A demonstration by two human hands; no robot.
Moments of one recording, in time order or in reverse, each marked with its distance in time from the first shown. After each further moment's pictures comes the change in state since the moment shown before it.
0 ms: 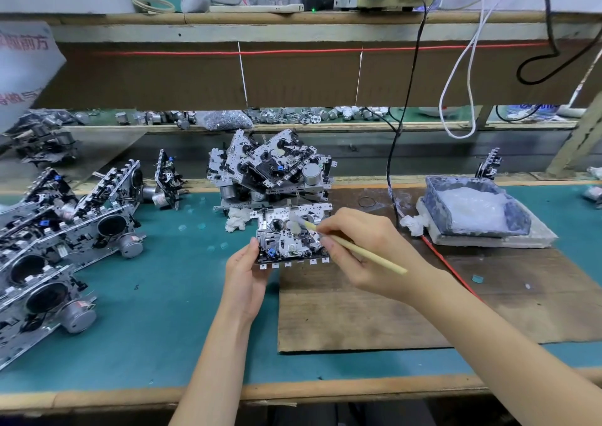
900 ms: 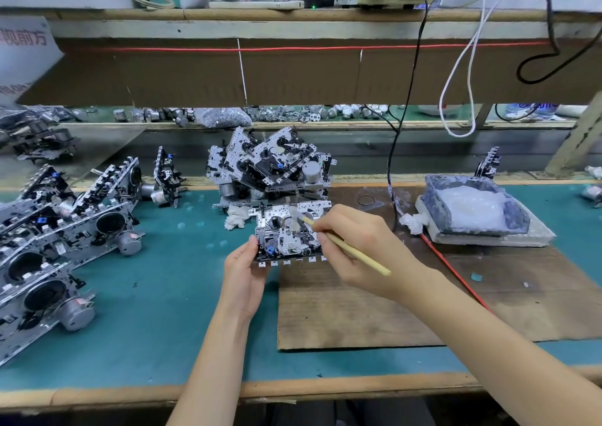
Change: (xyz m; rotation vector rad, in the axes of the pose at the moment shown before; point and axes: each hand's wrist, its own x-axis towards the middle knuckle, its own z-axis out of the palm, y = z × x) left_hand 0.003 -0.003 -0.002 -0.003 0.002 0.007; right_hand 0.003 -0.003 0.007 -0.052 0.016 -0.002
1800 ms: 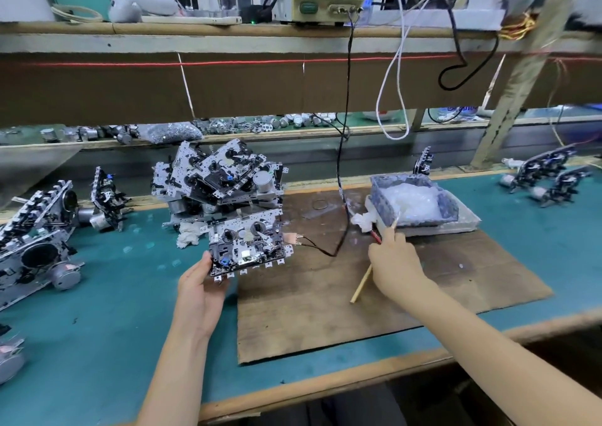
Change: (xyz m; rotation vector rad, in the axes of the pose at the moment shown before) left_hand 0.000 0.000 -0.001 -0.120 -0.010 -0.079; right_hand -0.067 0.055 -0.024 -0.833 -0.667 0.918
